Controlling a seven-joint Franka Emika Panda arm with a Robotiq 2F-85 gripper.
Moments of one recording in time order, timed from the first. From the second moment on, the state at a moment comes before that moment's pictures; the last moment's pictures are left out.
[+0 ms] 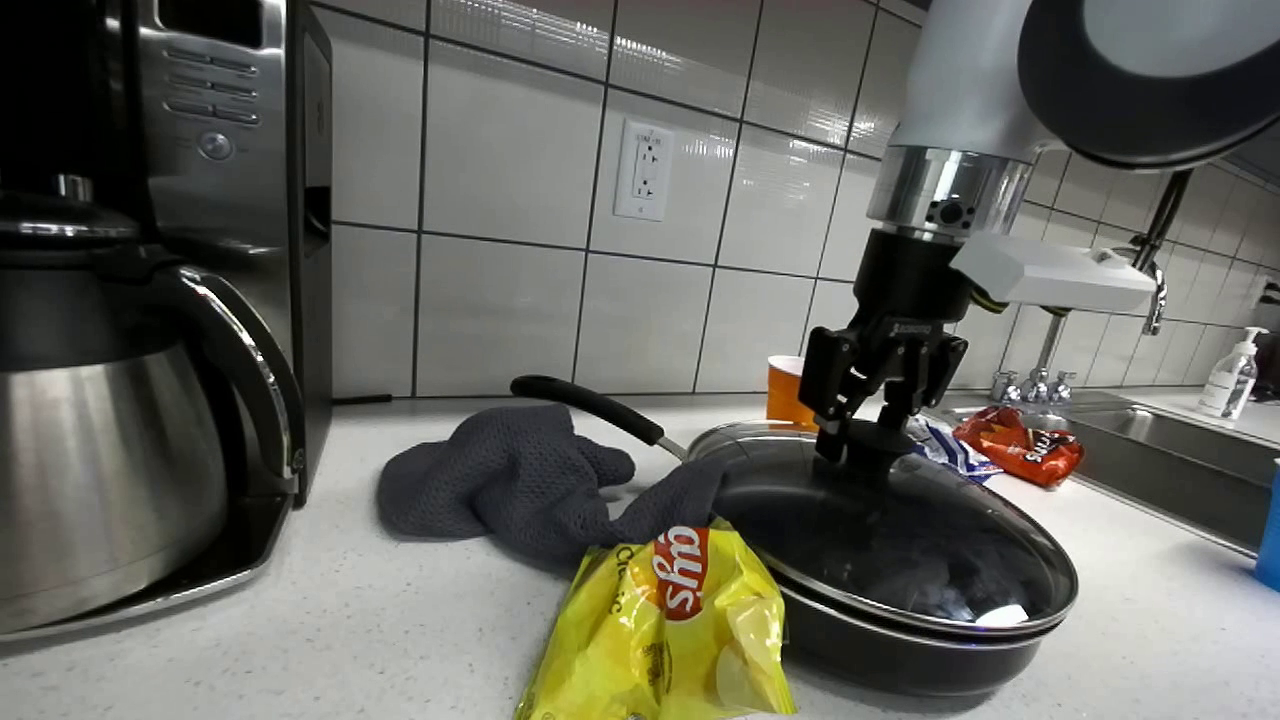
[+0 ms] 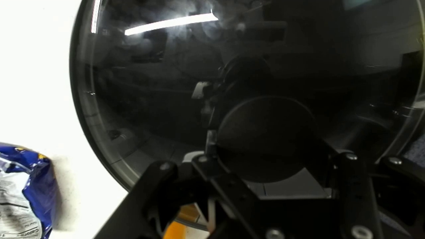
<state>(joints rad) 0.13 0.06 0.14 -2.35 -0.12 2.51 0.30</state>
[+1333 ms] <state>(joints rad) 0.10 -0.23 0.09 -2.55 -0.12 2.37 0.30</state>
